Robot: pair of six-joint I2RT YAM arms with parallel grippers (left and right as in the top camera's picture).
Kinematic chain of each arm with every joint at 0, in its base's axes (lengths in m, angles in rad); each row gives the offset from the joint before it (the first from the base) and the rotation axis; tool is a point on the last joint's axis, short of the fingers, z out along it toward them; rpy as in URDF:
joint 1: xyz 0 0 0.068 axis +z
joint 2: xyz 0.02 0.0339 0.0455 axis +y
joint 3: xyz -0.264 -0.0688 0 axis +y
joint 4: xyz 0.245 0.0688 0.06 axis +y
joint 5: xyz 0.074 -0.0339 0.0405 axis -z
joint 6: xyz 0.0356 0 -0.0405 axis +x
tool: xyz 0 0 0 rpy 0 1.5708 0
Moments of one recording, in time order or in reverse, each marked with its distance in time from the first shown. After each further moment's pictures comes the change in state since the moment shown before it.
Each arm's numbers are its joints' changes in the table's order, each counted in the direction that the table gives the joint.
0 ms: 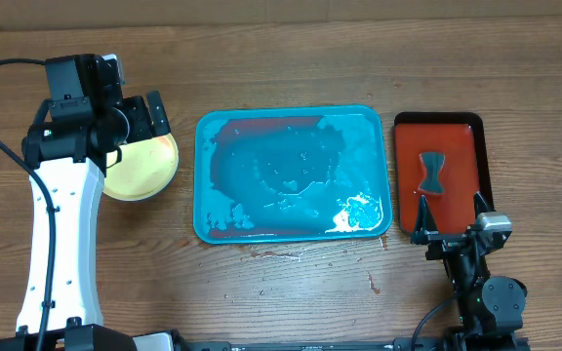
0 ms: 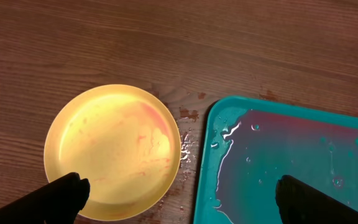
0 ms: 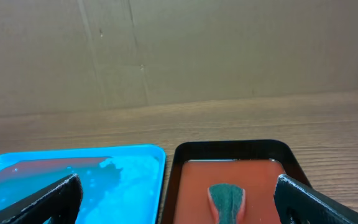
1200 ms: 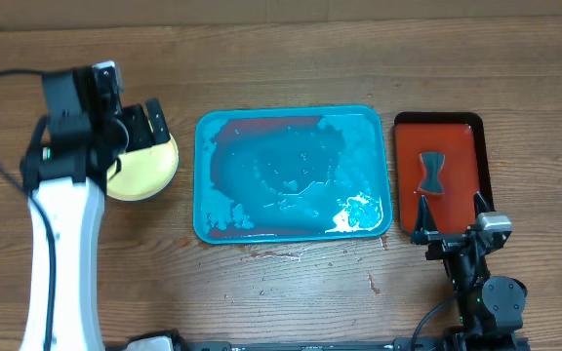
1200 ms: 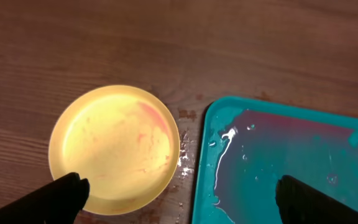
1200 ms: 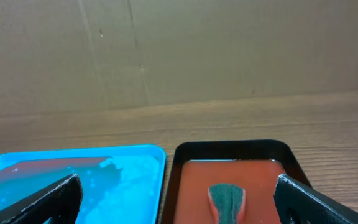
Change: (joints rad) left arm -0.002 -0.129 0.101 -0.053 0.000 0.000; right arm 0.000 0.000 0.000 0.001 0.000 0.000
